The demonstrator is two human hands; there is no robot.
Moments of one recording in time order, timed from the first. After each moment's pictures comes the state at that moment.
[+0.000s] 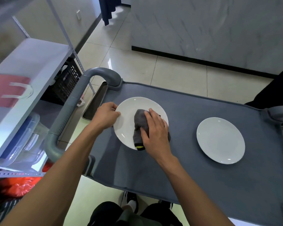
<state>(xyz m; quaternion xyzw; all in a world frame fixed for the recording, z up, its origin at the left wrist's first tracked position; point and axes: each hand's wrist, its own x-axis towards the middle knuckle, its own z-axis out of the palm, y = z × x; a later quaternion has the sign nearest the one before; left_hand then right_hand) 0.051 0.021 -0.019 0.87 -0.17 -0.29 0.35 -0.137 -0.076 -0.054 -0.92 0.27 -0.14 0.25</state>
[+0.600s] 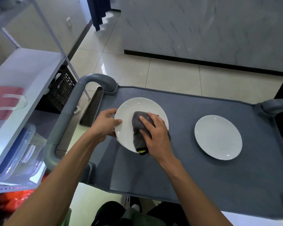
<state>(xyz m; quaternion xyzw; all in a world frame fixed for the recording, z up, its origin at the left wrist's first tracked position) 0.040 0.026 -0.011 0.76 -0.12 -0.41 0.48 -0.139 -0.078 -0.048 -0.89 0.27 -0.22 0.30</state>
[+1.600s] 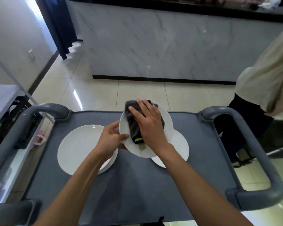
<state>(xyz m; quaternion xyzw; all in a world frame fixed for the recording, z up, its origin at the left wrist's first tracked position) -0.109 -0.111 0.028 0.61 -0.23 -0.46 0.60 -0.224 -0.236 0.025 -0.93 0.23 -0.29 0.06</state>
